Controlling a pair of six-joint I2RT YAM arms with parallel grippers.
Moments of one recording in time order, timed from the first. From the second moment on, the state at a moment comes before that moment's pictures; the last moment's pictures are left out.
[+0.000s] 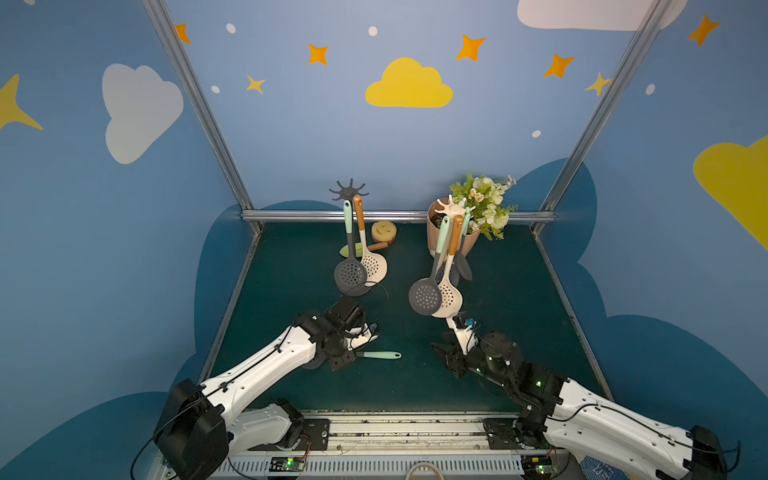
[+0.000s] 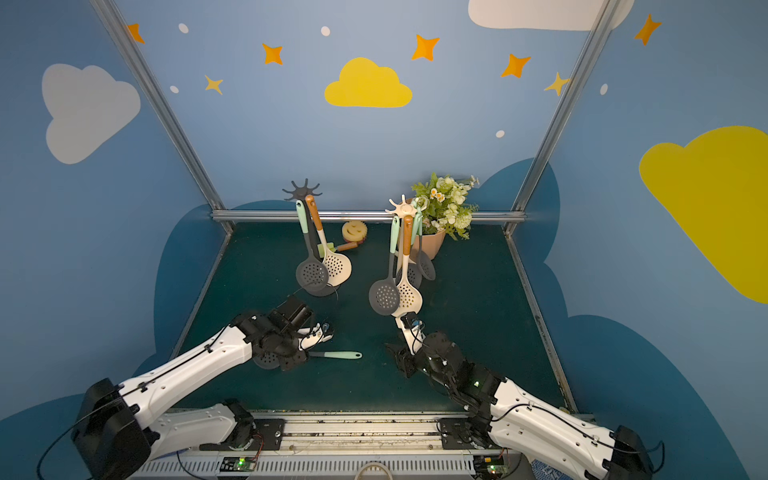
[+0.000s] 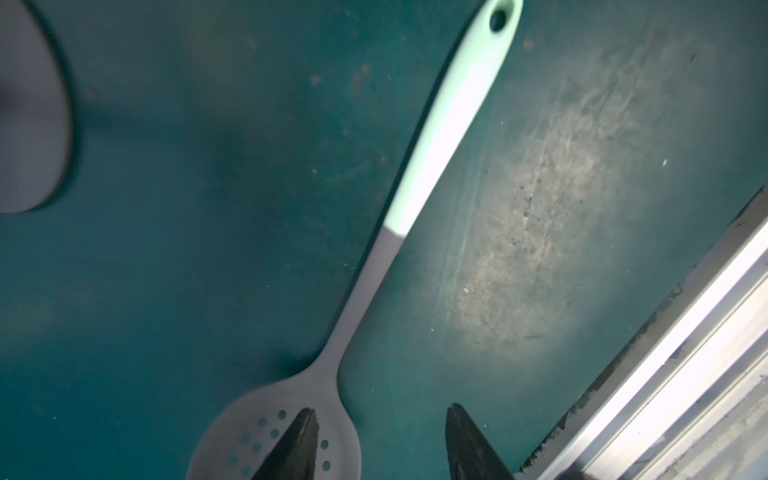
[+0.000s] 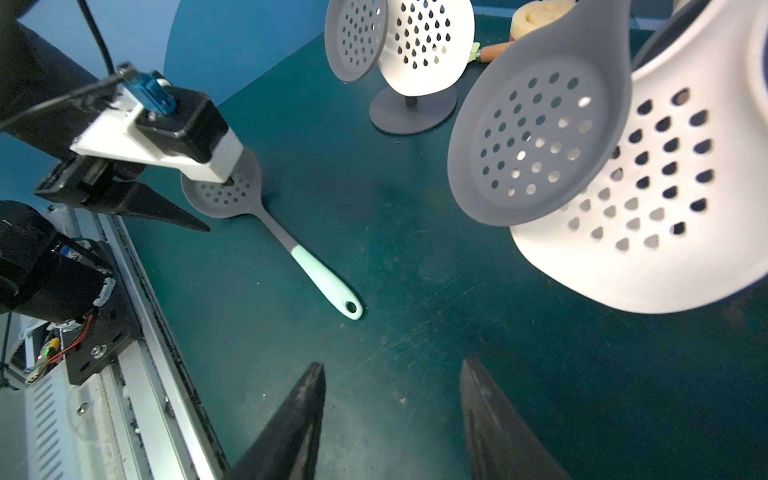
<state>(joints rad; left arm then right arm) -0.66 1.20 0.84 -0.97 -0.04 0.46 0.98 0.71 0.41 -0.16 0.08 0.26</state>
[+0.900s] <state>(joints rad) -0.72 1.56 0.84 -0.81 -0.26 0.41 0.97 0.74 0.41 -0.15 0.02 0.24</state>
